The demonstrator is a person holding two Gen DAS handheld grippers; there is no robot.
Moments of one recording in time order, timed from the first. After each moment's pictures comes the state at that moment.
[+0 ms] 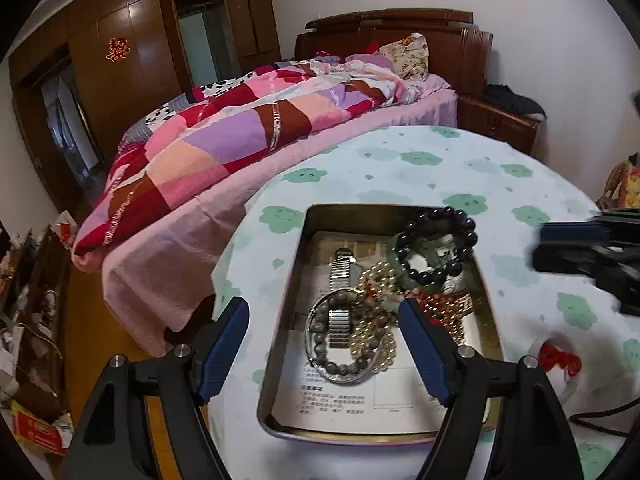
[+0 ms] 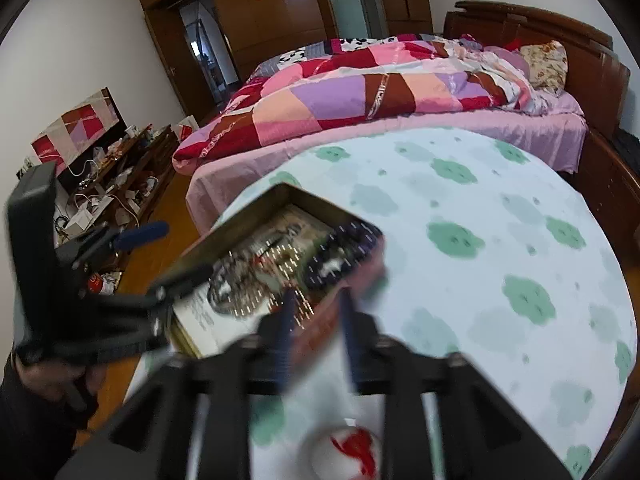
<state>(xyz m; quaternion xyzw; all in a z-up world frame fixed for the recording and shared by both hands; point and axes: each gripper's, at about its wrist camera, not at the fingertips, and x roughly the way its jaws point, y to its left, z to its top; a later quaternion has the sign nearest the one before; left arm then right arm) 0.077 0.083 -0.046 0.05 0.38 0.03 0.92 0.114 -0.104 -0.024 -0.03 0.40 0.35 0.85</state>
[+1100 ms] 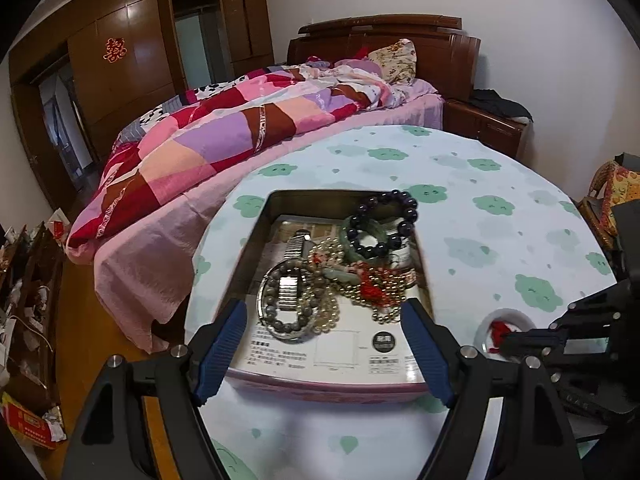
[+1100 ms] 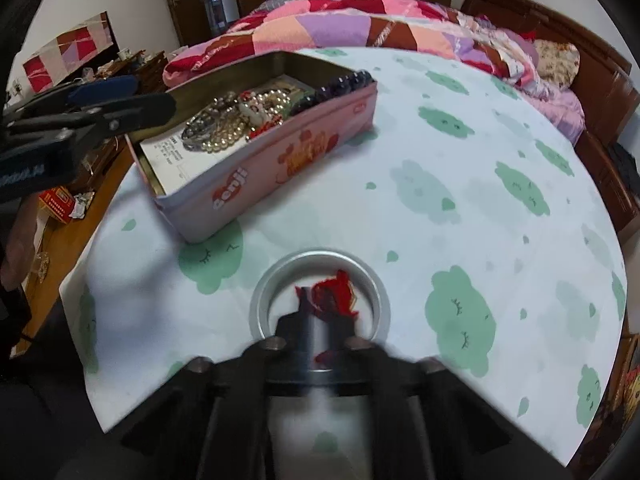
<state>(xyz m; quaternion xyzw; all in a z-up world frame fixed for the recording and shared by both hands) 0.038 0.045 -0.046 0.04 0.37 0.01 0.93 0.060 -0.122 -0.097 -0.14 0.46 0.33 0.81</state>
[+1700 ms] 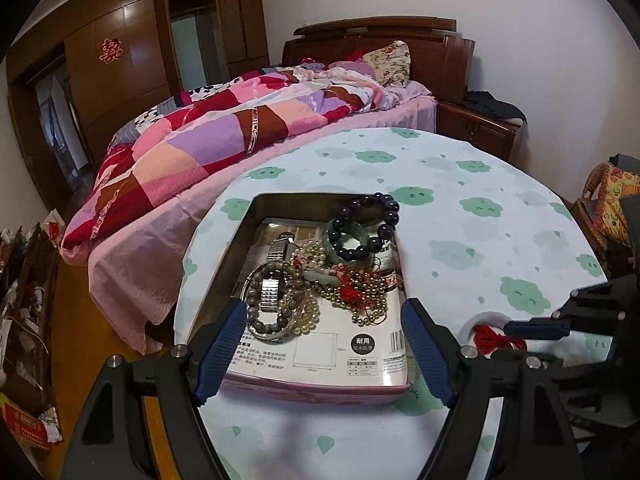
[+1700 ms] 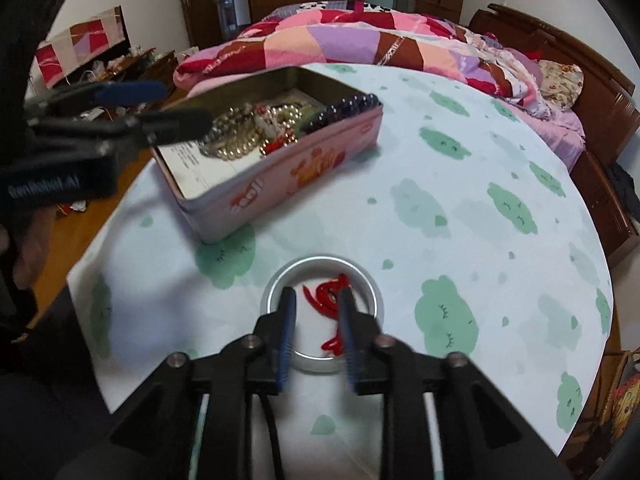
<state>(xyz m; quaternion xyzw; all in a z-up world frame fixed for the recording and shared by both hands) 0.036 0.035 -0.043 0.03 0.37 0.00 0.93 0.052 -0.119 -0.085 -0.17 0.44 0.33 0.82</state>
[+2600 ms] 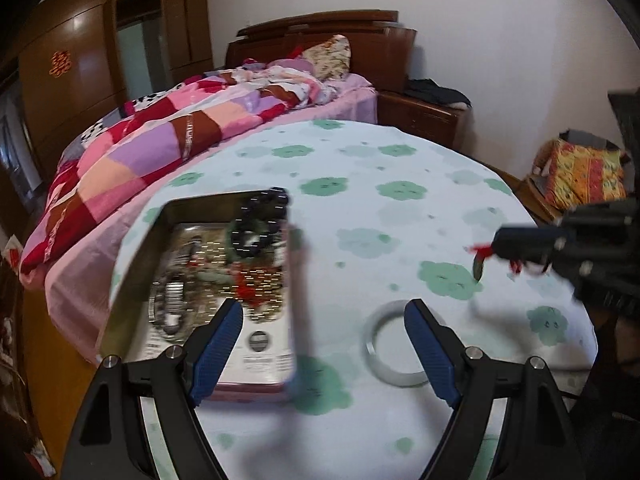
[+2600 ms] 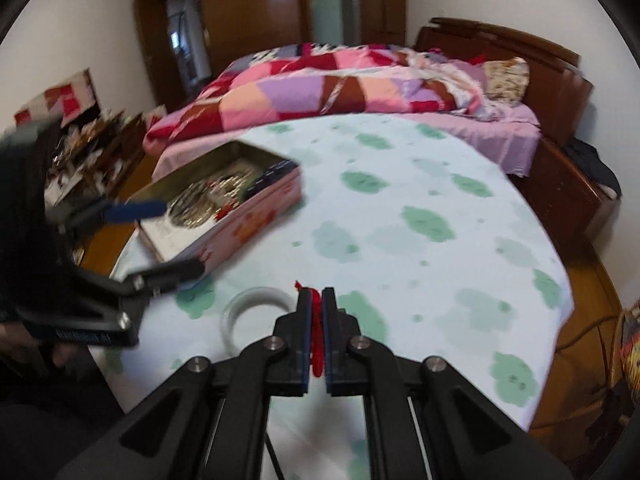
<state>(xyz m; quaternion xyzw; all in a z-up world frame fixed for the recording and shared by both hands) 0.029 -0.028 -0.051 0.05 0.38 -0.10 0.92 0.048 -0.195 -0.028 -0.08 0.38 0.28 0.88</state>
